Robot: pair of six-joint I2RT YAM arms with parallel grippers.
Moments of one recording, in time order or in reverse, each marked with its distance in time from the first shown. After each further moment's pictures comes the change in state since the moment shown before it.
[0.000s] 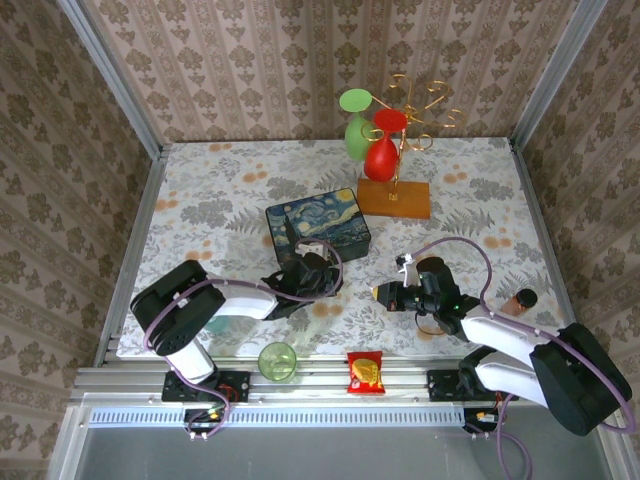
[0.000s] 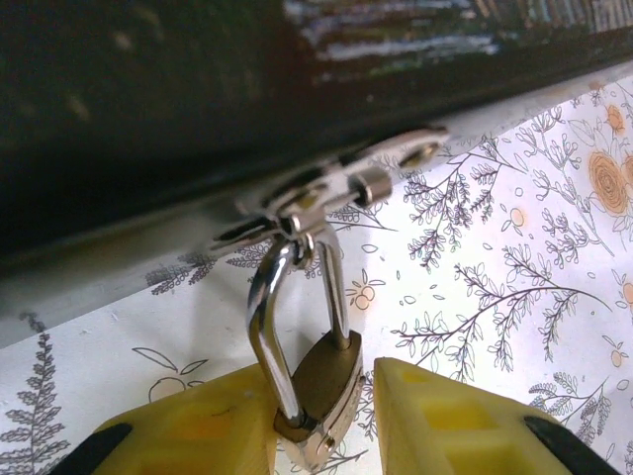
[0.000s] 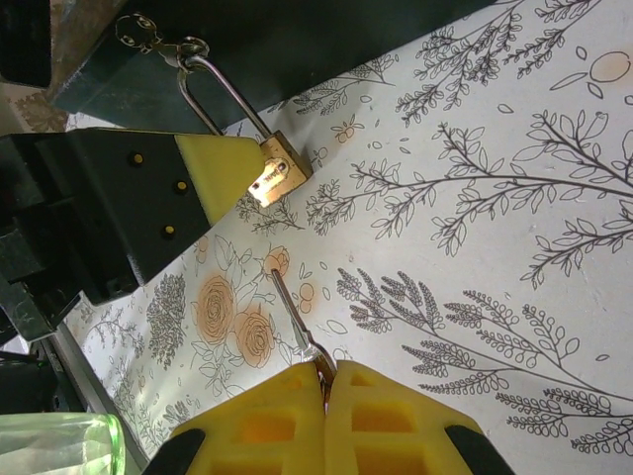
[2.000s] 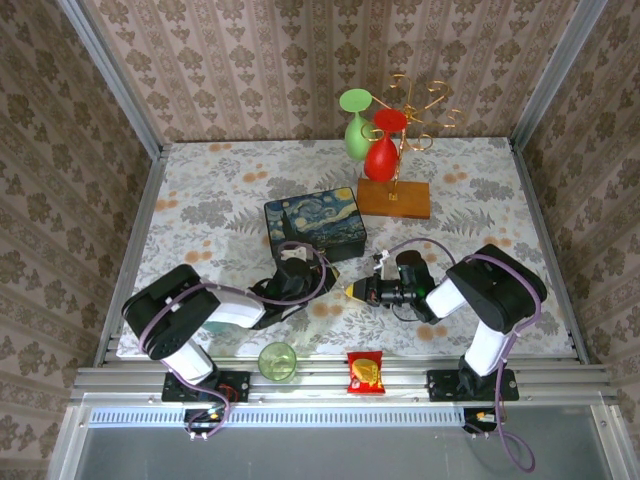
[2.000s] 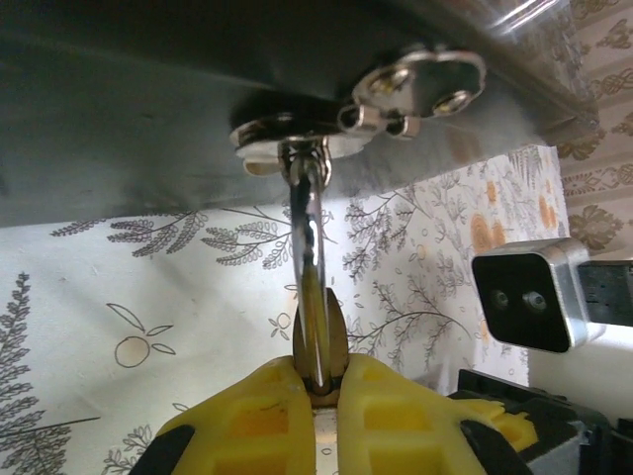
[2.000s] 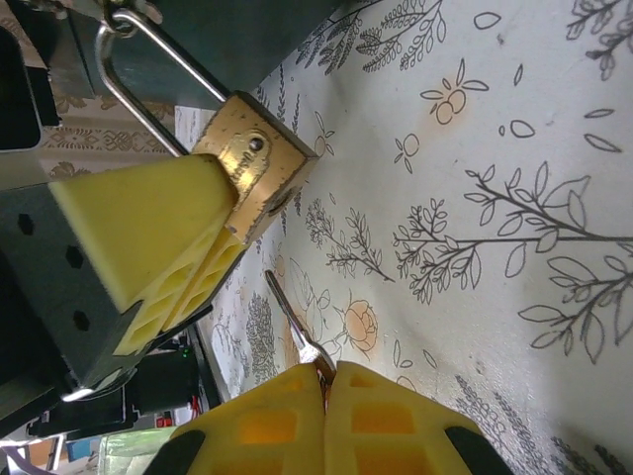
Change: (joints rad) left arm 0.042 -0.051 -0.156 0.292 0.111 -0.262; right arm 0.019 0.640 0.092 0.655 -0.303 0.337
